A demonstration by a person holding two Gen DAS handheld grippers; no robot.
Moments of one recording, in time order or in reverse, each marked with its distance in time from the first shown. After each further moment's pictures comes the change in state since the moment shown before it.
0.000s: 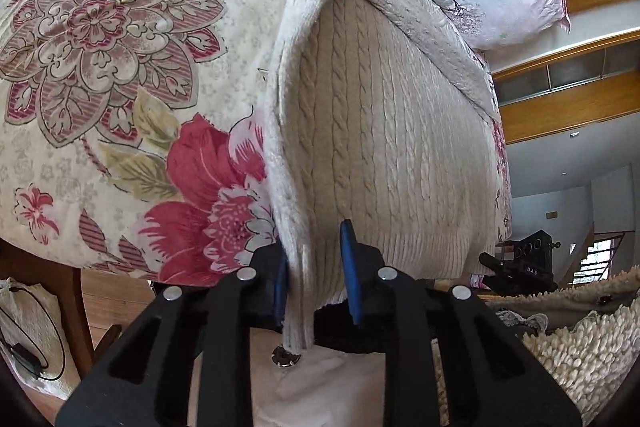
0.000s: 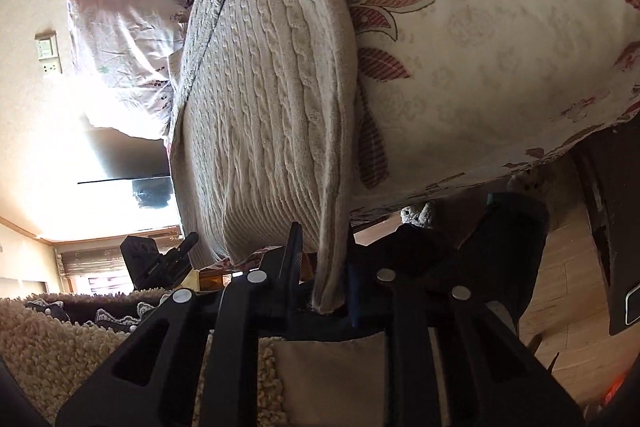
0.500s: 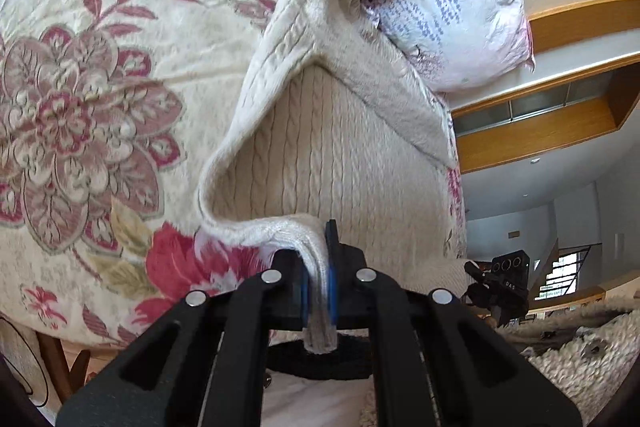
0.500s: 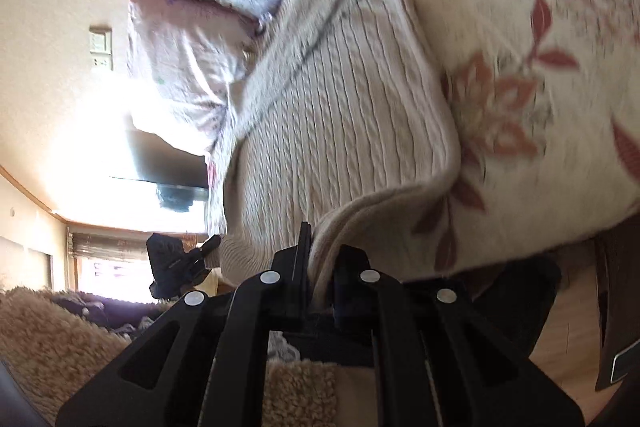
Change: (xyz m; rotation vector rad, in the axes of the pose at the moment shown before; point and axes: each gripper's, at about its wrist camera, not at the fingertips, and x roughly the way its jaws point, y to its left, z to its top) left arm -0.020 -0.007 0.051 -0.024 -0.123 -0.168; right arm -0.048 0.044 0.034 -0.163 -0.172 0.106
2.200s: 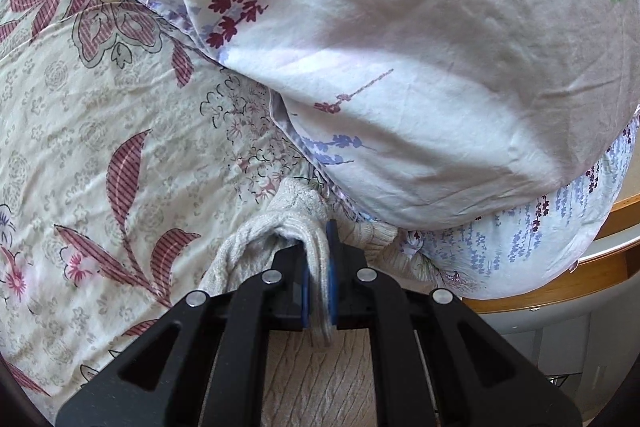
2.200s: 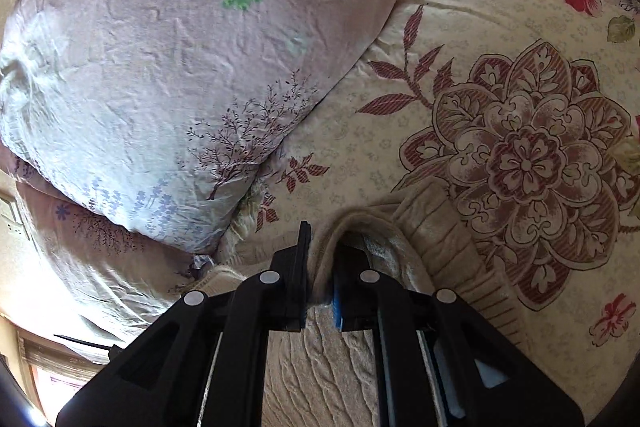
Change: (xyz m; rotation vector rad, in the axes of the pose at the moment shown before) left arm 0.115 0.011 0.251 -0.285 -0.274 0.049; right arm 0.128 0.018 0.265 0.128 -0.356 -0.244
